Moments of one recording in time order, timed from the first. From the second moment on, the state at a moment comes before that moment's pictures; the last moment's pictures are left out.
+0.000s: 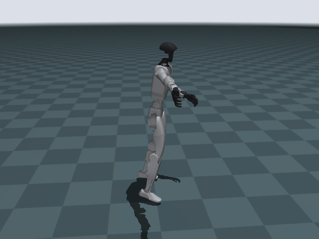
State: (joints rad) left arm 0.12 0.63 -0.32 0.05 -0.16 -0.07 0.19; right arm -1.00 -1.19 -0.08 1.52 0.87 -0.02 -0.39; waist -0.06 0.10 0.01; left_leg -0.06 0.10 0.07 0.20 -0.27 -0.09; right_leg -0.26 -0.17 -0.06 0.26 0.05 0.20
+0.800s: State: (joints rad) left arm 0.16 0.41 -0.26 -0.17 -0.35 -0.11 0.24; right arm -0.29 -0.60 -0.20 -0.04 0.96 -0.46 -0.43; waist 0.07 -0.01 0.14; left_leg -0.13 0.15 0.02 0.20 -0.36 -0.04; right_leg -0.19 -0.19 -0.39 0.28 -0.15 0.20
